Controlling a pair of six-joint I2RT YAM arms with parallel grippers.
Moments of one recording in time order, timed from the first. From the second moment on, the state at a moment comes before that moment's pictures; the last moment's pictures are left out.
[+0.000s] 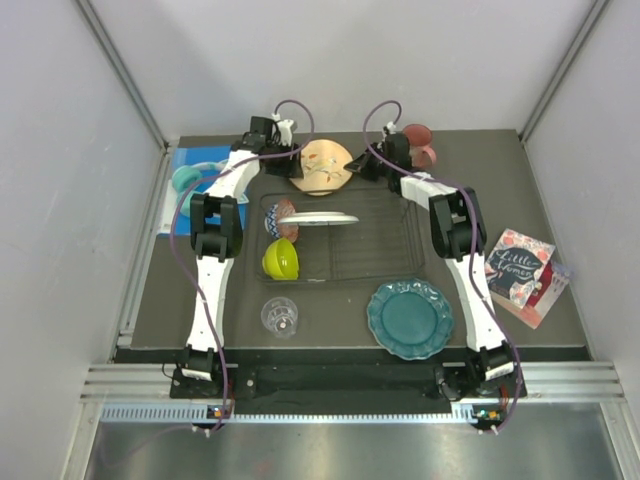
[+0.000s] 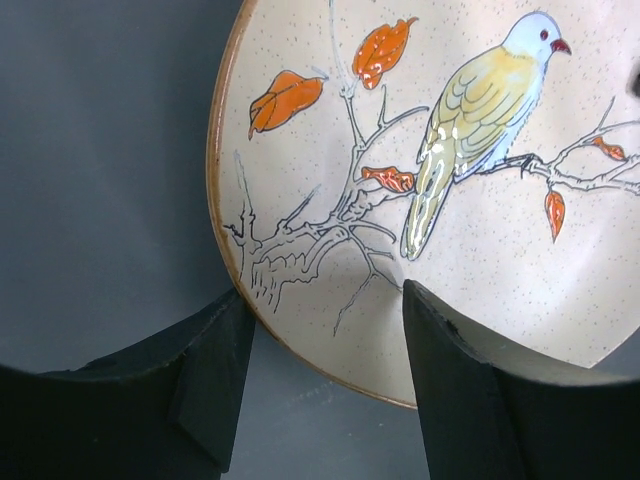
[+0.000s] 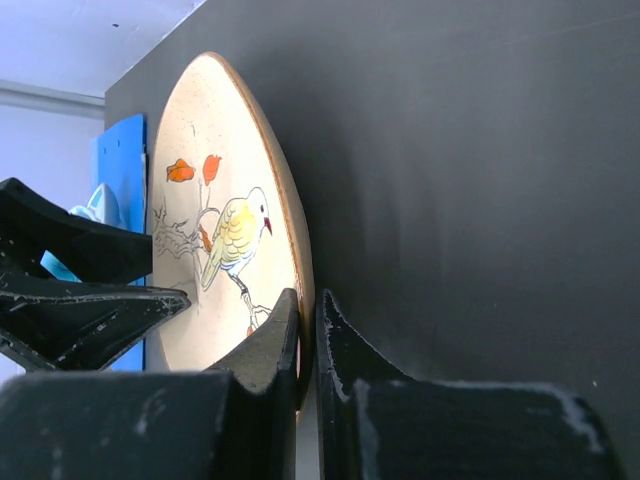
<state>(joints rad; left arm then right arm) -0.17 2.59 2.34 -0.59 0.37 0.03 0.31 2.60 2.02 0.16 -0.41 0.84</state>
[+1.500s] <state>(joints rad) 0.12 2.15 2.15 -0.65 0.55 -0.08 0.43 2.14 2.10 -0.17 -0.17 0.24</state>
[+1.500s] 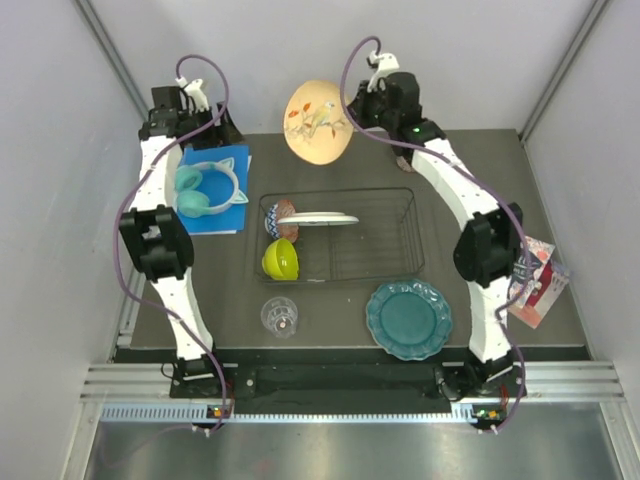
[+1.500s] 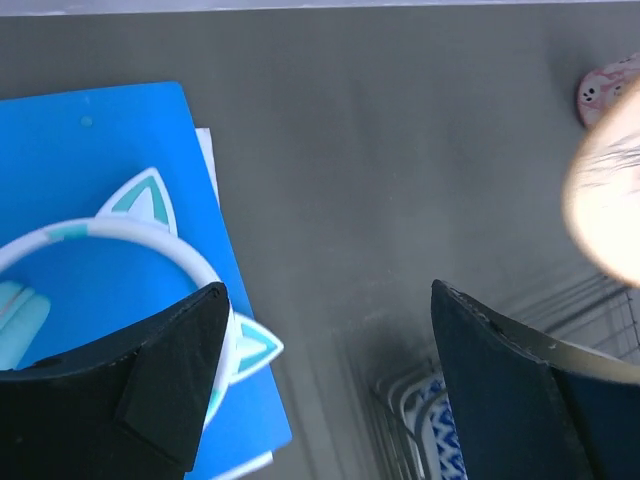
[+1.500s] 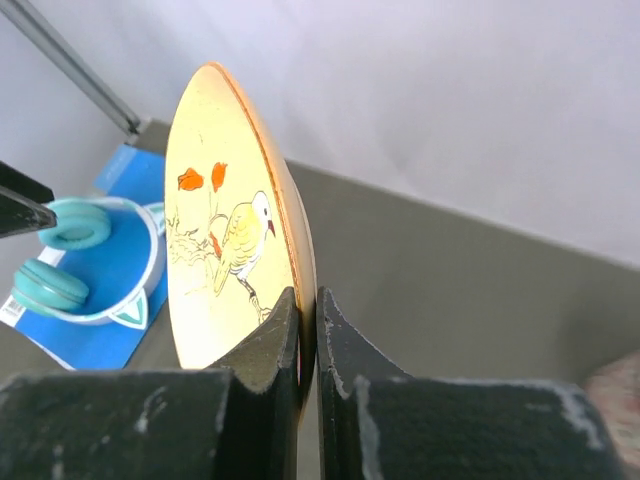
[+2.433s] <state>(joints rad) 0.17 1.68 1.64 -0.74 0.44 0.05 1.54 1.19 1.37 -0.37 0.92 -0.60</state>
